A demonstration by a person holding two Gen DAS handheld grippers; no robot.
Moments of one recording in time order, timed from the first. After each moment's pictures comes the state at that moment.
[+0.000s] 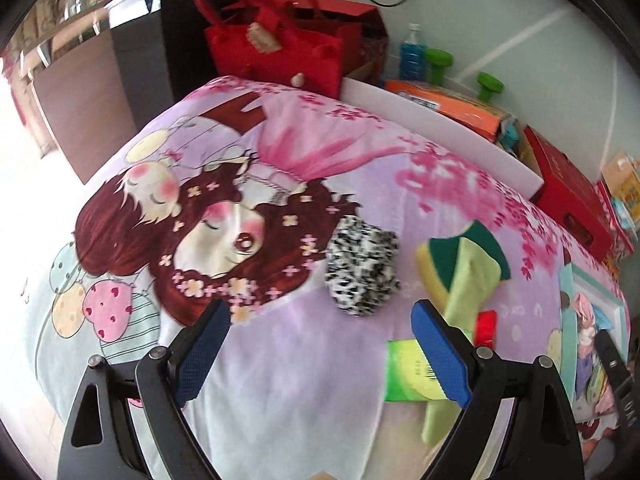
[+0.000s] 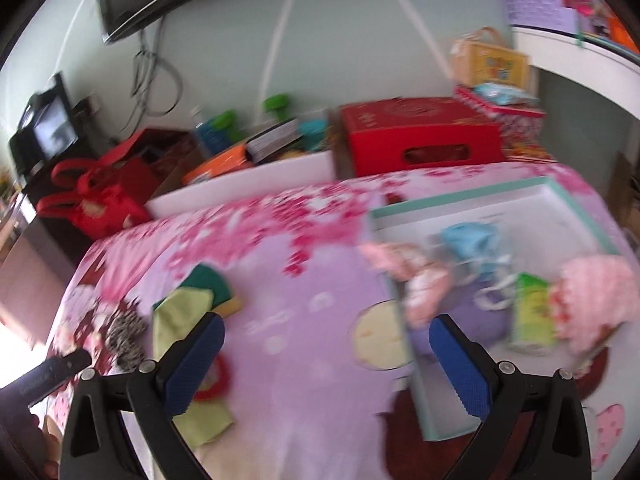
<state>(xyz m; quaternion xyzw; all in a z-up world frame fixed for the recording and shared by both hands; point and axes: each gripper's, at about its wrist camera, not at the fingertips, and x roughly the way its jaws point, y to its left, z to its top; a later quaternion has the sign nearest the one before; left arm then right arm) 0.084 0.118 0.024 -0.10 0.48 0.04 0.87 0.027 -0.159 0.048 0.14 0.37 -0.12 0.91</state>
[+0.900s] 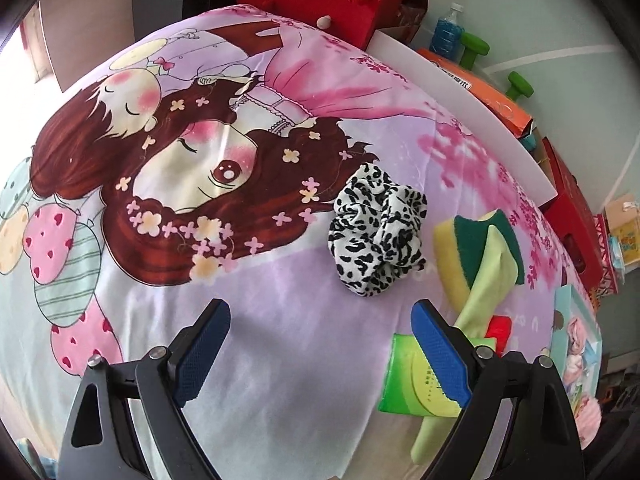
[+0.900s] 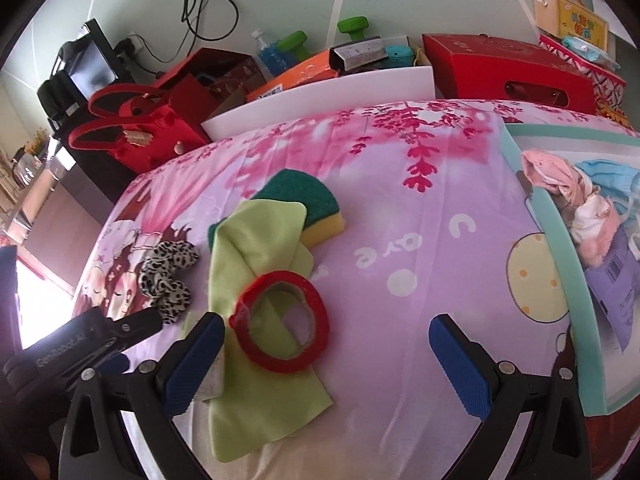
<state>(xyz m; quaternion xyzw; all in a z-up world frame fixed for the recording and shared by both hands) 0.099 0.126 -0.027 -0.20 0.53 0.03 0.82 0.066 -0.101 -0.010 0.16 0.44 0.00 0.88</state>
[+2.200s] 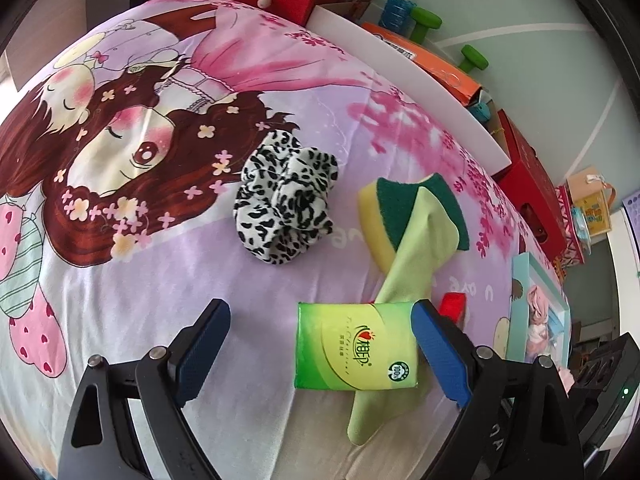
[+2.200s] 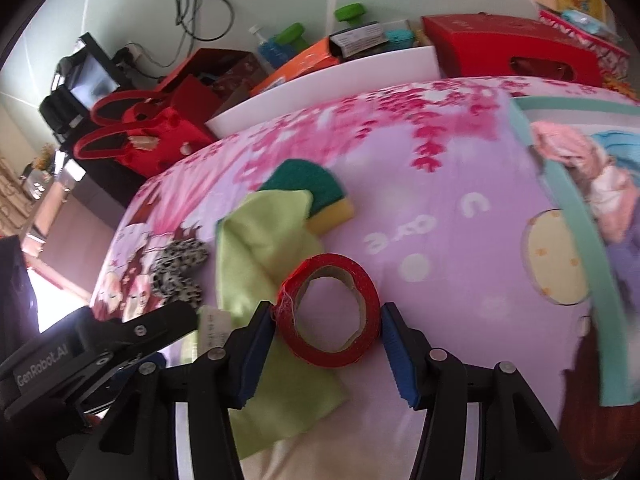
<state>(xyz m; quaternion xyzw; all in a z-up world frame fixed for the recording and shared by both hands) 0.103 0.093 -0.024 -0.21 0.55 -0.06 0.81 0.066 -0.107 -0.017 0.20 0.45 0.01 0.87</state>
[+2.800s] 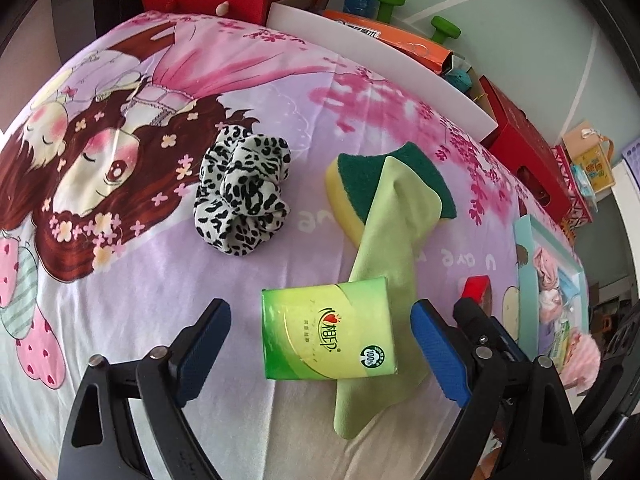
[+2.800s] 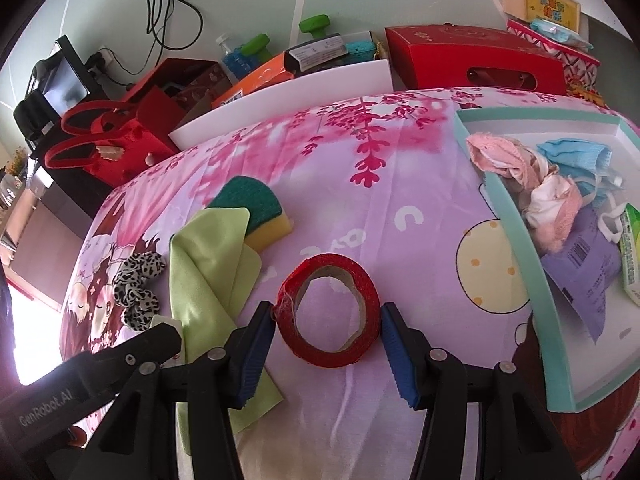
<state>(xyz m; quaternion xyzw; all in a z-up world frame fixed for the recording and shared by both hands) 0.100 0.067 -0.018 -0.13 0.55 -0.08 0.82 0.059 -0.128 -0.011 0.18 0.45 -0.05 0.87</state>
